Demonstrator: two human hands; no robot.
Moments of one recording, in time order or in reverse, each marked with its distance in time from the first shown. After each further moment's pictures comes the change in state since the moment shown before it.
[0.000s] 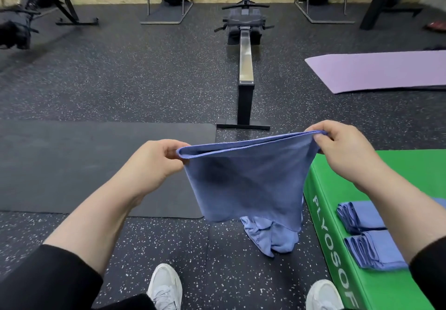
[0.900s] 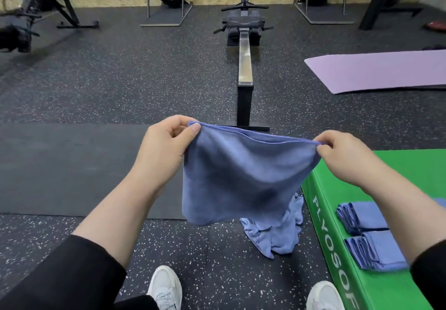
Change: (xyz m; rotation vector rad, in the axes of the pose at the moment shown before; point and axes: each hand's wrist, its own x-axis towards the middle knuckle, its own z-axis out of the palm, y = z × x) left_hand 0.015 0.029 0.023 -0.357 0.272 0.214; right_hand 0.001 0.012 -0.004 -0.208 -0.134 0.114
